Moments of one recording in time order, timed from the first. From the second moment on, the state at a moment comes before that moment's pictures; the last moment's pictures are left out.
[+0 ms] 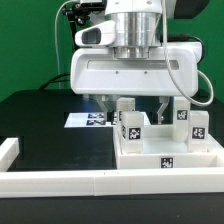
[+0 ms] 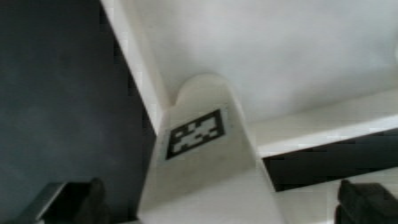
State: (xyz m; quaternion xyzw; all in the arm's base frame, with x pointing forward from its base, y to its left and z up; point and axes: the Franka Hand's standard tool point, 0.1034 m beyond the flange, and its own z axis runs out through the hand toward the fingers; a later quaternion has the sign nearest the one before) arm 0.575 0.009 0.079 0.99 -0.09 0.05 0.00
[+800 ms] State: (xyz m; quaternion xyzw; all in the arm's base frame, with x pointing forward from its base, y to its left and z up) arm 0.575 0.010 0.079 0.99 0.09 0.05 0.02
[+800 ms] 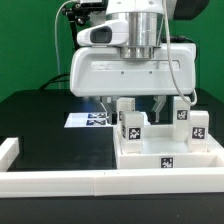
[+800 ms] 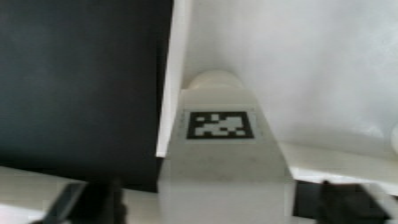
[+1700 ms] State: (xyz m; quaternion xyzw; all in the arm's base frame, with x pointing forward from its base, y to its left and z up) arm 0.574 0.009 0.078 0.98 -0.18 0.06 0.00
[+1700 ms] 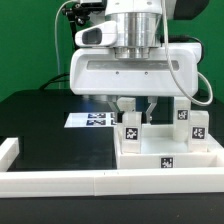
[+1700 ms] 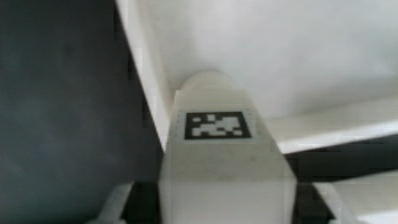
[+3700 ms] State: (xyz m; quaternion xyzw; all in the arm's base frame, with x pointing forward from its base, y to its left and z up) arm 0.574 0.001 0.078 0.89 -0.44 0.07 -0.04
